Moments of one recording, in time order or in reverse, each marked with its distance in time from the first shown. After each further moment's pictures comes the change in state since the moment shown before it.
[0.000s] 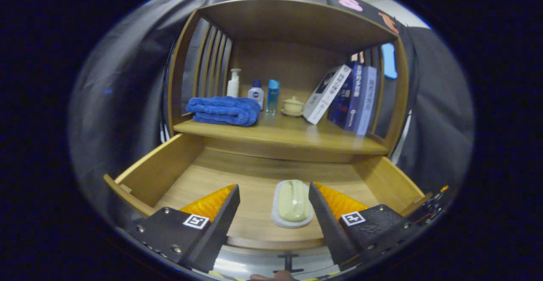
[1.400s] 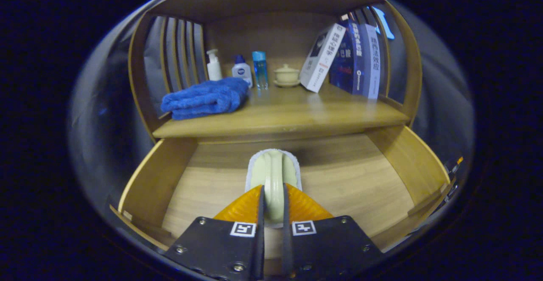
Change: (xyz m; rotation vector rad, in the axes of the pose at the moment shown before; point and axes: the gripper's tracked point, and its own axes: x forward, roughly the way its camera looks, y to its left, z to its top) arm 0.026 -0.004 0.001 0.143 0.148 0.014
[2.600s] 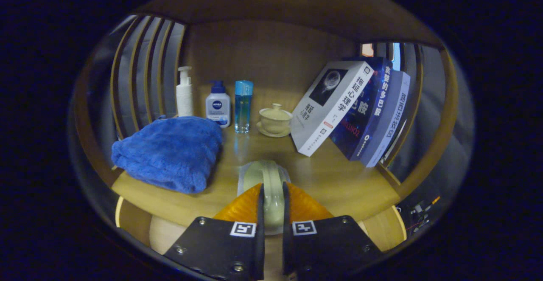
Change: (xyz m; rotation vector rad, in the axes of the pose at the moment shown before) arm 0.103 -0.019 0.138 -0.126 -0.060 -0.177
